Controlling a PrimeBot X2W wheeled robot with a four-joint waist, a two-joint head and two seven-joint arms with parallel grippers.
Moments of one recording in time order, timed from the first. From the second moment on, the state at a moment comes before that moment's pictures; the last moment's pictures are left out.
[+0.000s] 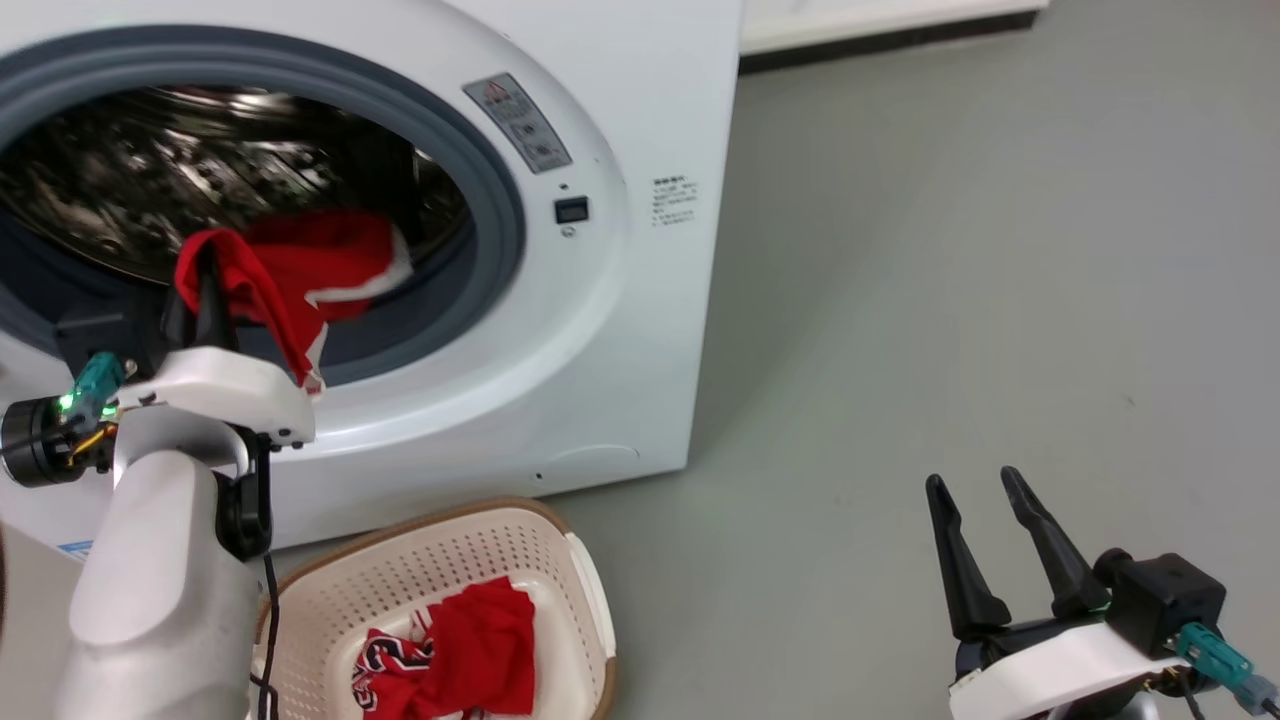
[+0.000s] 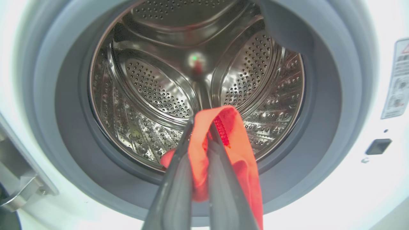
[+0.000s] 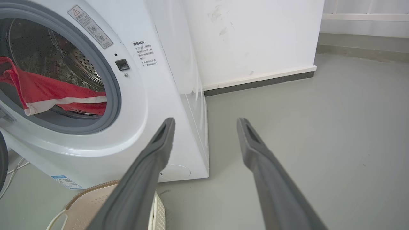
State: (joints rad) left arm -0.60 0.28 -0.02 0.63 -0.28 0.06 -0.26; right arm 0.04 -0.05 0.10 -0.01 0.24 0.13 -0.13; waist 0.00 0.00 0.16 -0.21
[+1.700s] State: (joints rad) left arm -0.30 0.05 -0.17 0.62 -0.32 0.11 -0.26; right arm -0.09 -0.05 0.15 -0.11 0.18 0.13 -0.08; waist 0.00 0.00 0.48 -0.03
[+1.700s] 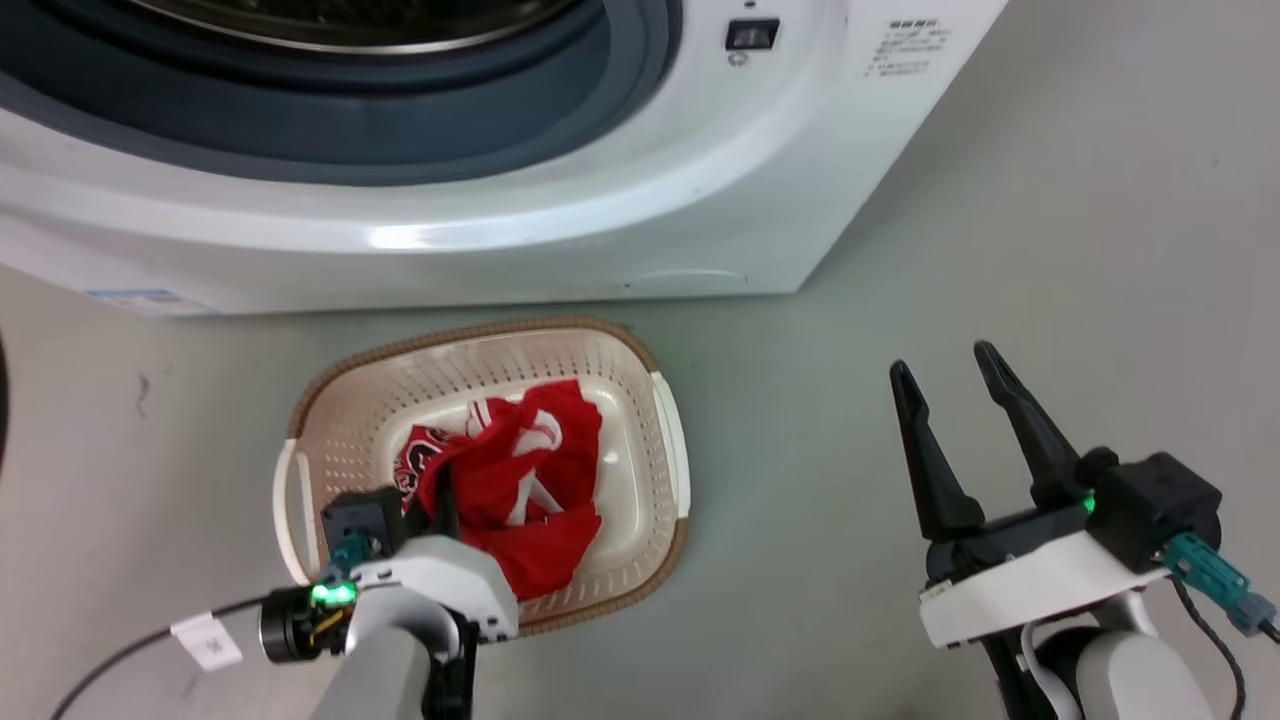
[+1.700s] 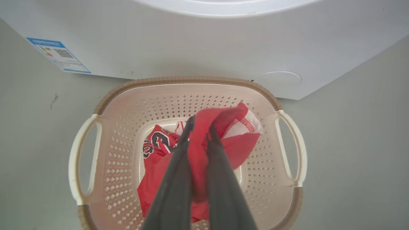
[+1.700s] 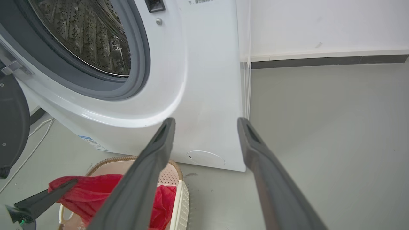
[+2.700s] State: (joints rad) left arm -0.56 0.08 0.04 1.07 -0.35 0.10 -0.26; right arm -0.24 -0.05 0.20 0.04 0.20 0.13 -0.17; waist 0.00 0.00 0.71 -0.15
